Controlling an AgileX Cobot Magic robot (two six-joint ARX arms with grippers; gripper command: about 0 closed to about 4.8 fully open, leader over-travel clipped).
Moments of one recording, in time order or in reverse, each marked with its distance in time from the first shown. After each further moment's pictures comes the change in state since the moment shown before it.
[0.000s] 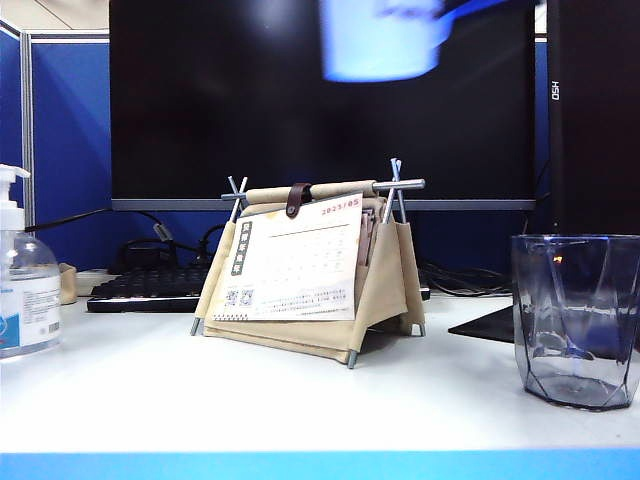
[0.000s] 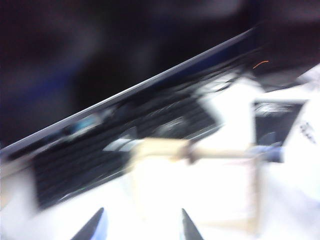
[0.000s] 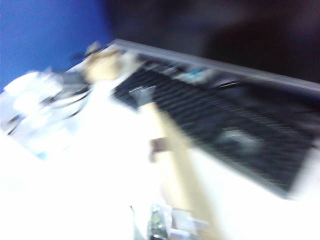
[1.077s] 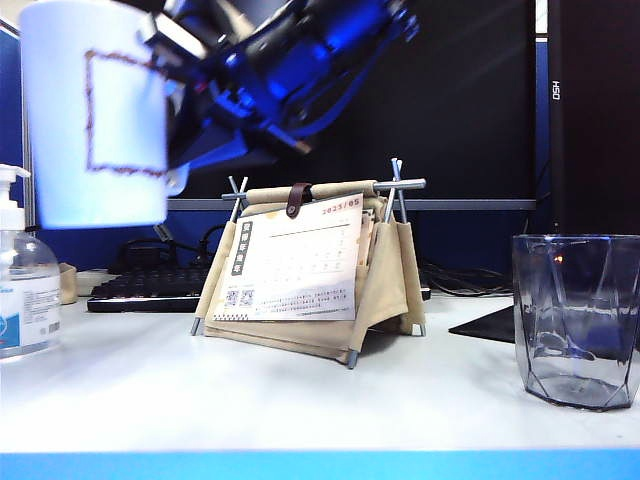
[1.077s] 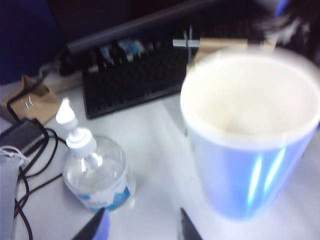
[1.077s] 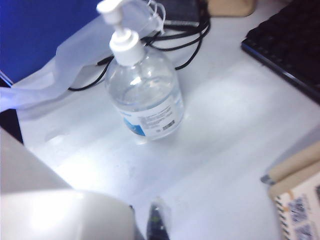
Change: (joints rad) left arm -0.035 -0.507 -0.292 -0.320 -0.150 -0.102; right arm 0.288 0.657 0.287 0.172 -0.090 0.050
